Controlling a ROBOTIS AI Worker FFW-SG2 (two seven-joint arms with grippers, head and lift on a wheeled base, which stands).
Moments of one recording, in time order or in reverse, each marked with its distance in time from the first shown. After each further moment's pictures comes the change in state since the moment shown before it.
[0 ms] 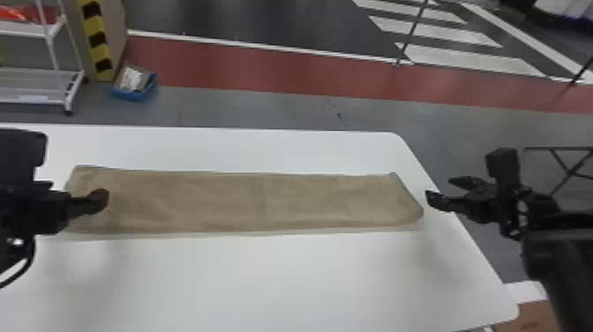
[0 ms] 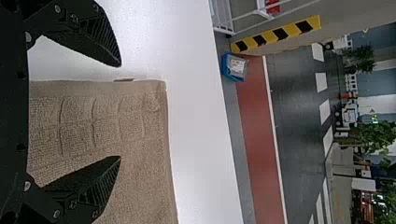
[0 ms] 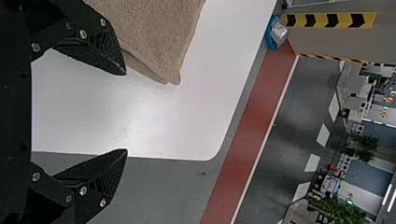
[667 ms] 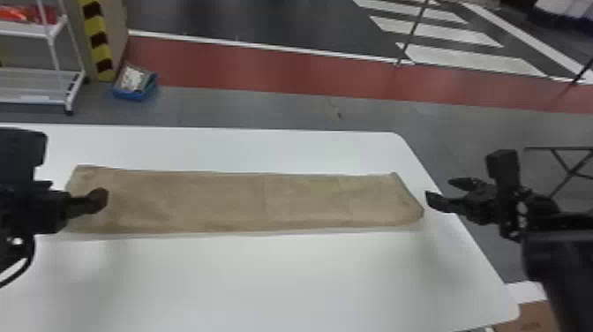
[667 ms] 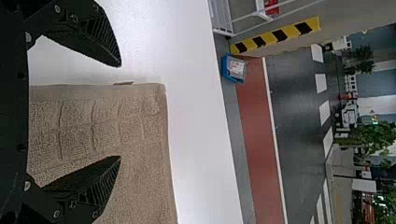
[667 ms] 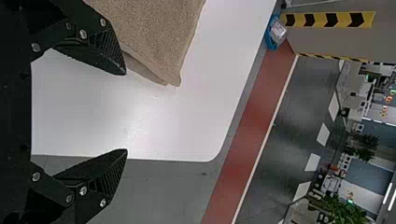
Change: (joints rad) left arm -0.002 0.001 0.001 0.002 -0.004 0.000 -0.003; right arm 0.004 0.007 -0.005 -0.002 0.000 0.003 -0.002
